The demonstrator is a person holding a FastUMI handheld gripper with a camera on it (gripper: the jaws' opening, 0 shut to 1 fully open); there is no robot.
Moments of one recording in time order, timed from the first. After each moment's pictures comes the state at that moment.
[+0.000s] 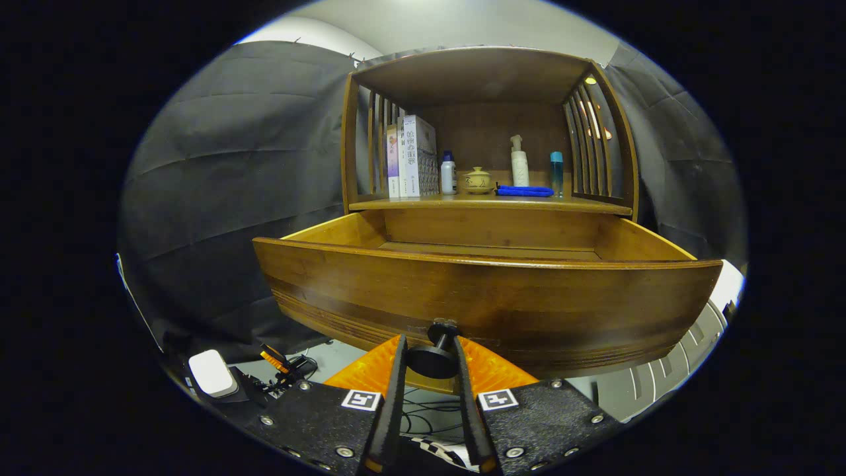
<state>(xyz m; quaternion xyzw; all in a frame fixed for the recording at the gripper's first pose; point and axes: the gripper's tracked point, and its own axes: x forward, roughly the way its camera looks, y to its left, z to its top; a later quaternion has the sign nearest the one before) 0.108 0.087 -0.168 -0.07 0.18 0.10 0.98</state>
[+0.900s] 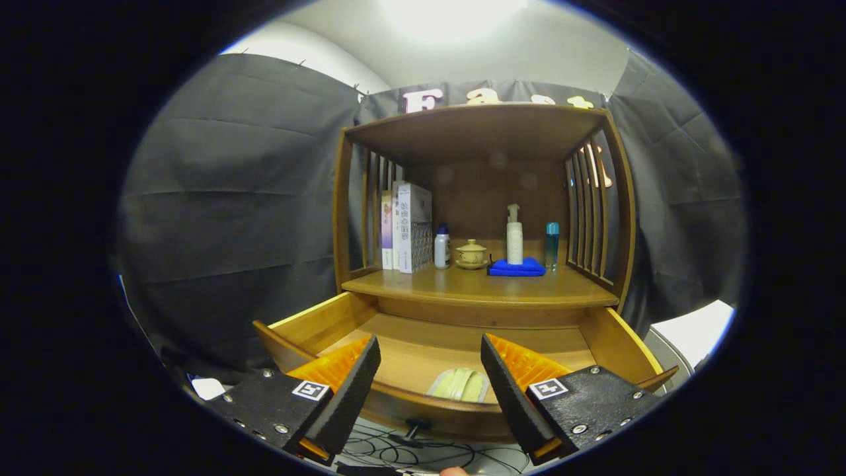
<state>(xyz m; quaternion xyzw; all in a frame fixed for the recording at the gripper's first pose) 0.171 0.077 -0.047 -0.07 0.11 0.10 0.99</state>
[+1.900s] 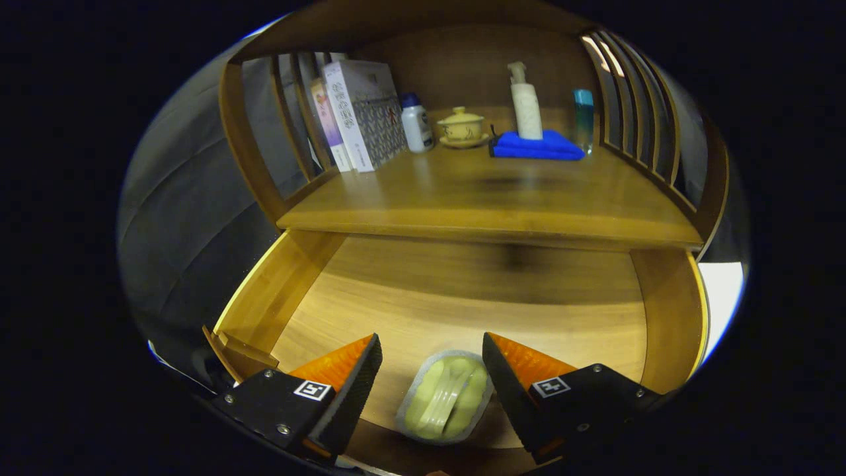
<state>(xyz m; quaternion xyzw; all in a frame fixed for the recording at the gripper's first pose) 0.263 0.058 -0.145 -0.01 0.43 0.09 0.90</state>
